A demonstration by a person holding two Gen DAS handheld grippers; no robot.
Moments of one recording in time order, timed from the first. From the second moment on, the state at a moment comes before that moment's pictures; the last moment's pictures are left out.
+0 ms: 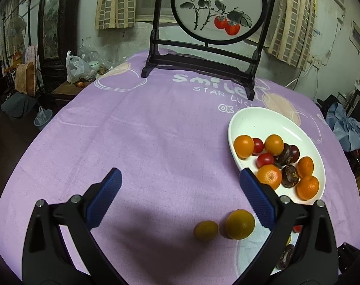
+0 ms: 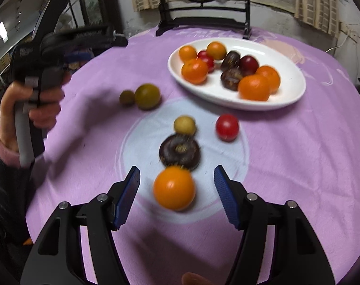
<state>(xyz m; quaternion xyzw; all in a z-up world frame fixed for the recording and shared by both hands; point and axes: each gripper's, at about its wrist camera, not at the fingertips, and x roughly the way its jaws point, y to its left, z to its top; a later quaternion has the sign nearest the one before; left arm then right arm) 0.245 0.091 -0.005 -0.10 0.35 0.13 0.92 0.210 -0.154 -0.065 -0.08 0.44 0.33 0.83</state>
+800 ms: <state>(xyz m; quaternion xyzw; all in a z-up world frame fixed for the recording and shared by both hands) 0.239 0.122 -0.018 -0.08 0.37 0.08 0.92 0.234 -0.205 -0.060 0.07 0.43 0.36 0.82</state>
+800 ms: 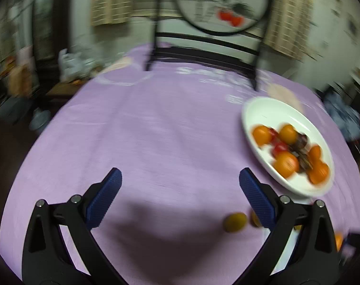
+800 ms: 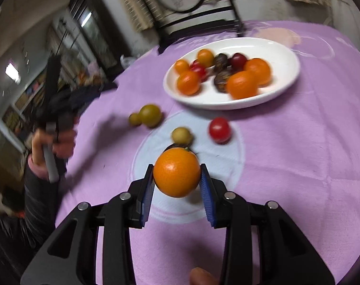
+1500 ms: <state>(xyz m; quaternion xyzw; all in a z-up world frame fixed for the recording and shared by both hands) 0.233 0.066 -0.066 0.07 0.42 -0.09 0.90 0.239 -0.209 -0.071 0.07 0.46 0.33 0.82</state>
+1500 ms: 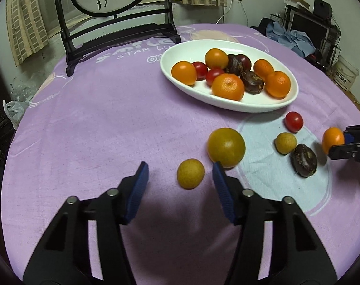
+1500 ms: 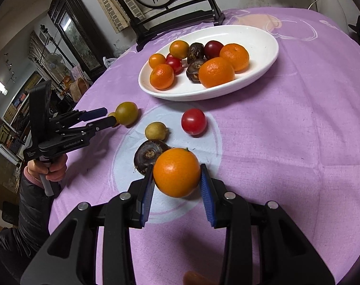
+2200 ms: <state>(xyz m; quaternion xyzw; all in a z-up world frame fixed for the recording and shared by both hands) 0.229 0.050 -0.070 0.08 0.43 -0.09 0.90 0.242 -0.205 -0.070 0.07 0.45 0.36 0.81</state>
